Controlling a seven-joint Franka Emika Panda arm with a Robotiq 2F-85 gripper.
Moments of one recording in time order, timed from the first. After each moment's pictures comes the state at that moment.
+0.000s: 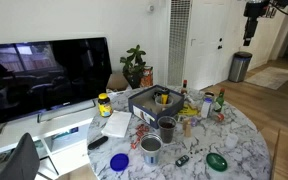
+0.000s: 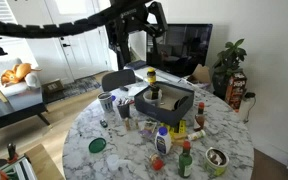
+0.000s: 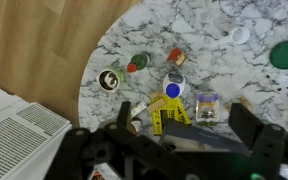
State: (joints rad) arm -0.10 -0.50 -0.22 -2.25 -0.30 1.87 -0.50
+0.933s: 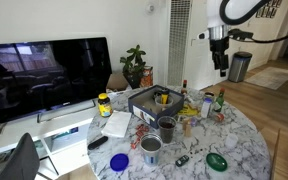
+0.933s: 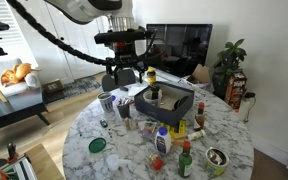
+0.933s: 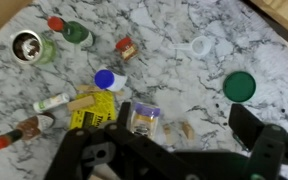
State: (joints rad) arm 0.05 -0.19 -0.11 -2.26 -0.23 1.92 -0.60
